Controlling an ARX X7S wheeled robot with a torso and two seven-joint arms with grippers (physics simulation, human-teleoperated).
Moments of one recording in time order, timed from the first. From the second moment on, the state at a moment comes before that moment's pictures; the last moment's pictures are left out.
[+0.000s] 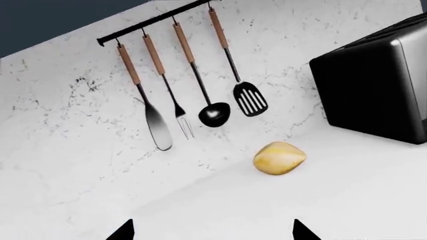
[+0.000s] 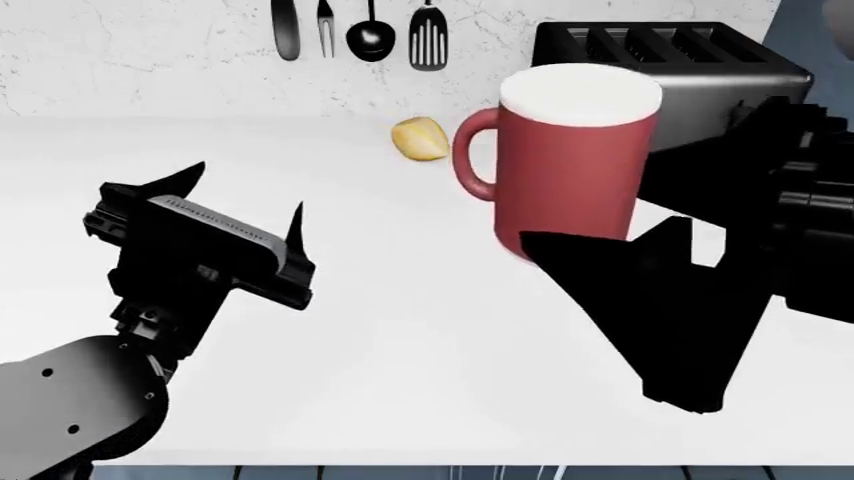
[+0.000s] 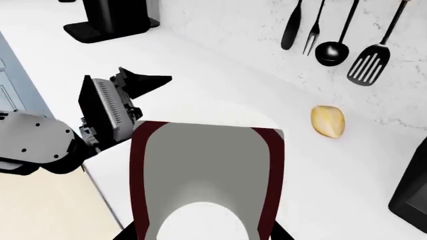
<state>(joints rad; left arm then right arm) -1.02 -1.01 1.15 0.39 -0.87 -0.17 -0.65 1.66 1.00 -0.60 -0.35 2.43 1.22 0.67</state>
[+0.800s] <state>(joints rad) -1.00 -0.97 1.15 0.33 -0.90 -0.18 -0.62 2.15 0.85 -0.83 -0.05 2.64 1.27 0.89</state>
